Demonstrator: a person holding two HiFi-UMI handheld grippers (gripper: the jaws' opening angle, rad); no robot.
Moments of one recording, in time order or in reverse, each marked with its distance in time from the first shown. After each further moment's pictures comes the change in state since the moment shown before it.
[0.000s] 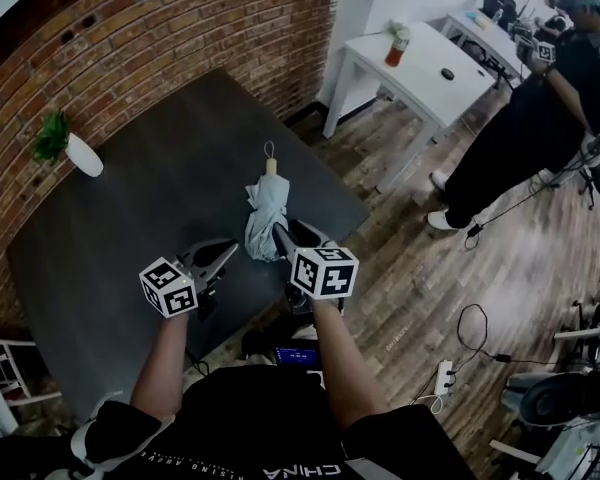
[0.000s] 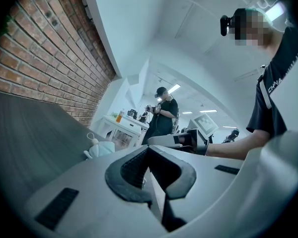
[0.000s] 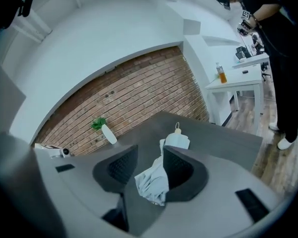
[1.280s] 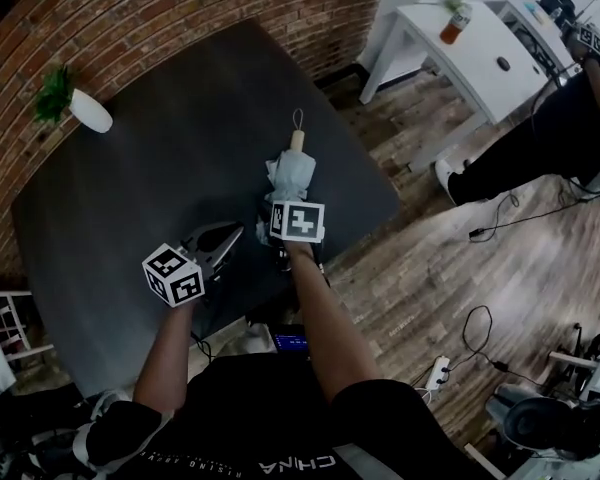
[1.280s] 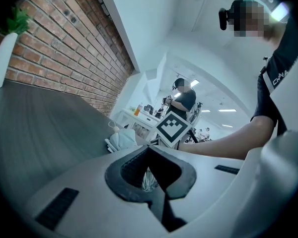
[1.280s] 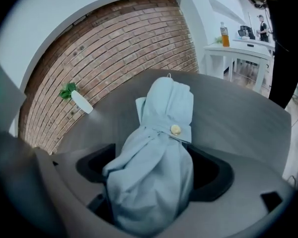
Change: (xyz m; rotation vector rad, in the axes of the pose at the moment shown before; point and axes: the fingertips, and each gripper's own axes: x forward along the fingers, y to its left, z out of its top) left arm 0.002 0.061 -0.036 -0.088 0.051 0.192; right arm 0.139 -0.051 -0.092 0.034 0.453 -0.171
